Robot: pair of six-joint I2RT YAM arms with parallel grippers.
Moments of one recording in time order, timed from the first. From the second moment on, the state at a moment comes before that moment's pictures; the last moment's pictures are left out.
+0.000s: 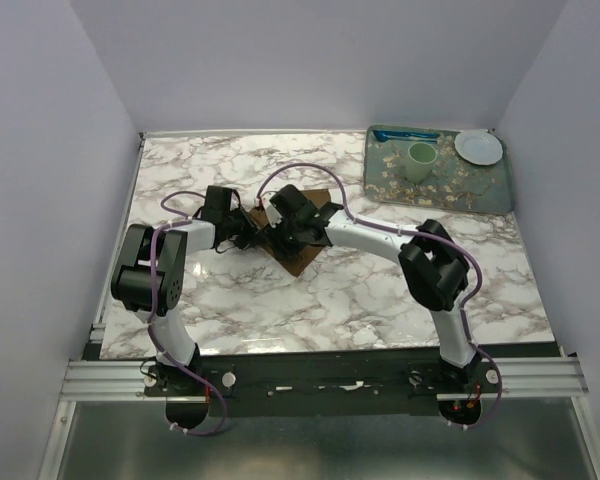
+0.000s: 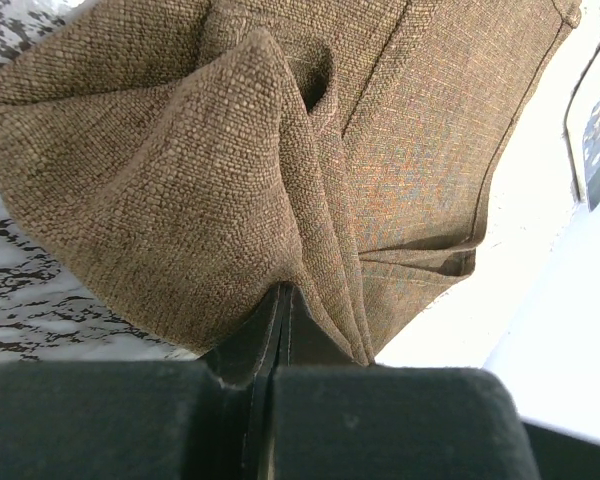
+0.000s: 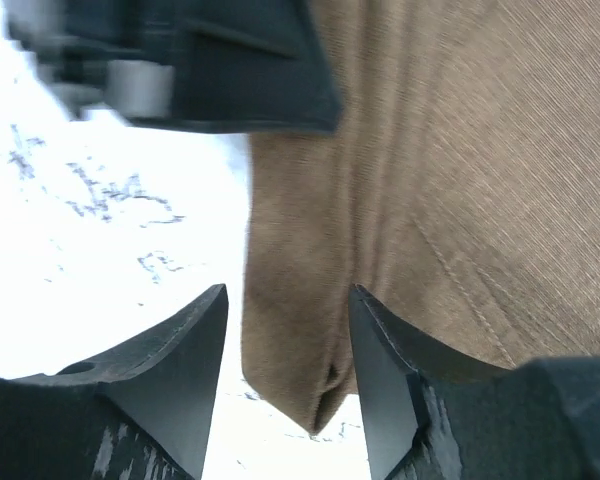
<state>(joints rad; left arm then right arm) -0.18 1.79 0.90 0.01 0.42 -0.90 0.86 2.09 1.60 -0.45 -0.09 0.02</state>
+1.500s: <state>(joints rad) -0.10 1.58 0.99 -0.18 0.37 -0.77 0.87 2.19 1.60 -0.29 -0.20 0.22</state>
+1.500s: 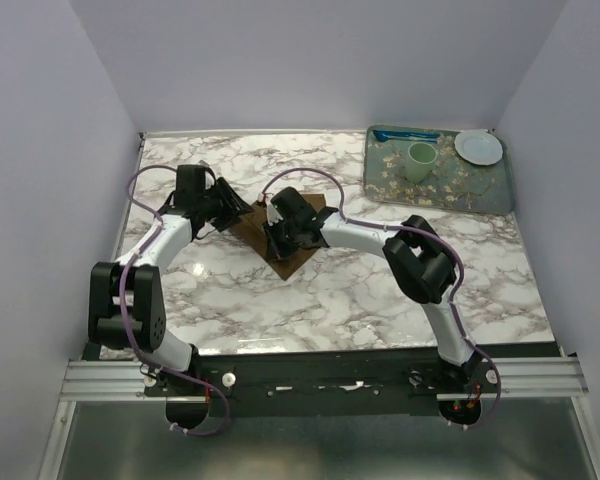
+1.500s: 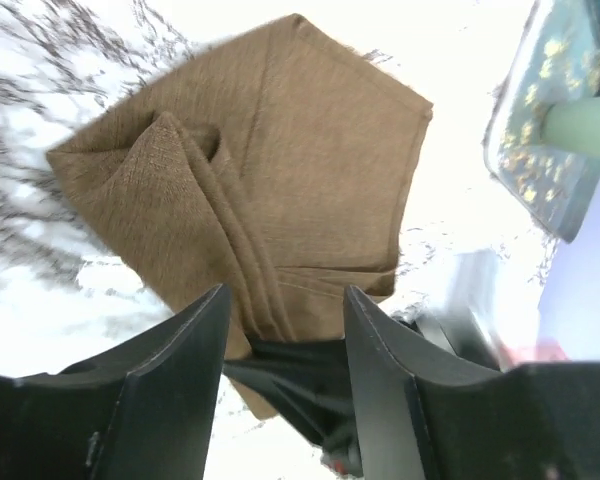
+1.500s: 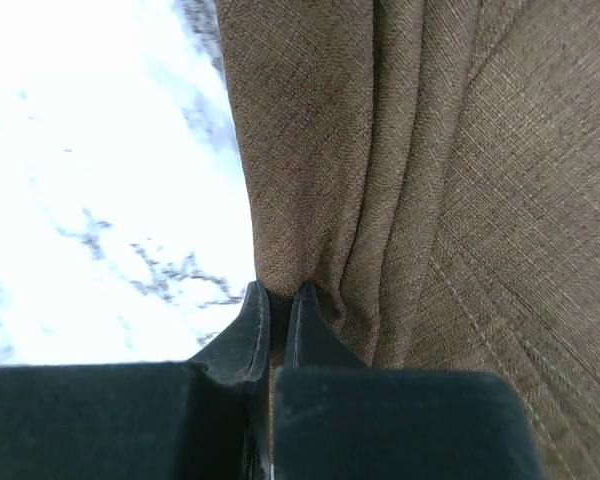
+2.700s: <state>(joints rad) -0.18 1.64 0.82 -0.09 0.16 -1.00 0.68 2.30 1.52 -0.05 -0.92 0.56</state>
